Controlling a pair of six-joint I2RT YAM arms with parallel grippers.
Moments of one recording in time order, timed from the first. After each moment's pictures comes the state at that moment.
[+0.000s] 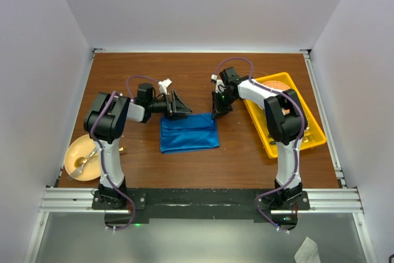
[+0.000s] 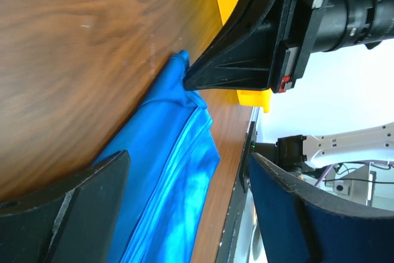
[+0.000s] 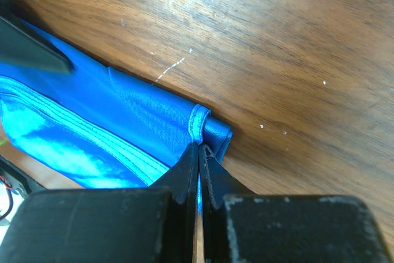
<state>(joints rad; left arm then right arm) -0.23 2.06 0.92 0.60 1.03 -0.82 0.42 2.10 1.49 -0.63 -0.38 0.26</state>
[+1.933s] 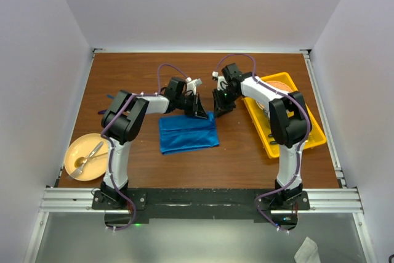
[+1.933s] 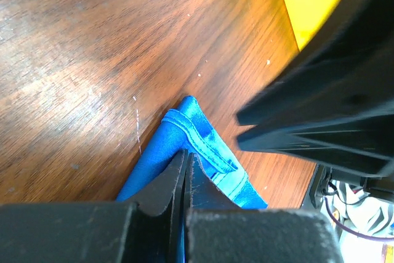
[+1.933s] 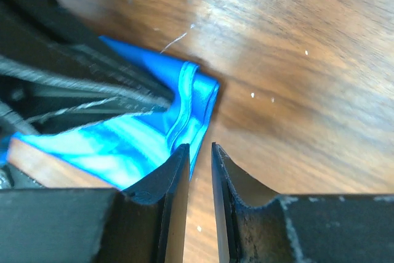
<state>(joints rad) -0.46 2.14 1.25 0.10 0.73 -0.48 0.42 2.05 1.52 -0.71 -0.36 0.19</state>
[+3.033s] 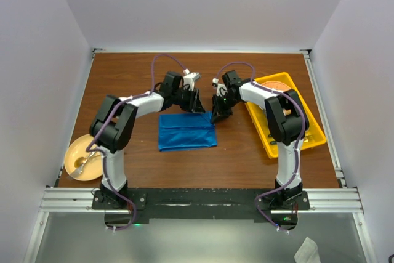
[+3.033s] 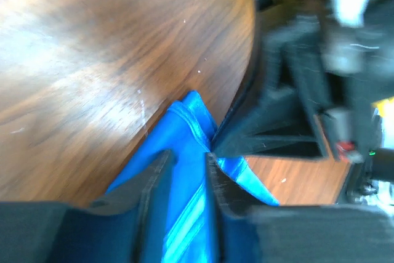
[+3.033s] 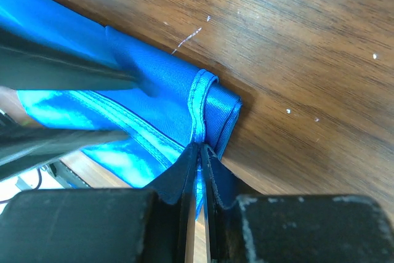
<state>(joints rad) -0.46 2.02 1.22 0.03 0.64 -0.33 0.41 2.09 1.43 -0.60 -0.50 0.29</state>
